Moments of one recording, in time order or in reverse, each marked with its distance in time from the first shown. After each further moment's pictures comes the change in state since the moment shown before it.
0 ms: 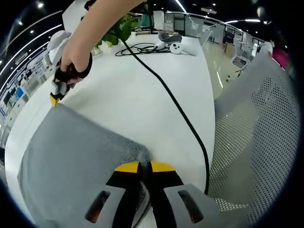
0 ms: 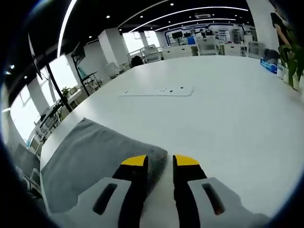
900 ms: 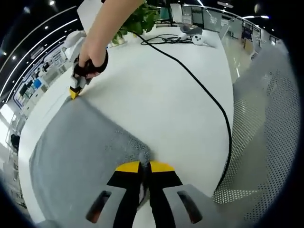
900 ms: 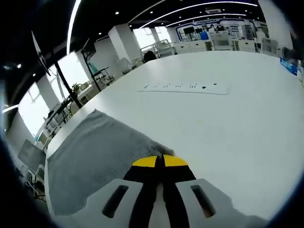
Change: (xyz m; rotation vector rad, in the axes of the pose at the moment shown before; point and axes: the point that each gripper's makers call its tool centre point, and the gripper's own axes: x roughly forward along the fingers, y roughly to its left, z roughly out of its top) left arm -0.032 0.038 -0.043 -0.037 0.061 0.160; right arm 0.036 0.039 0.007 -0.115 0.052 0.076
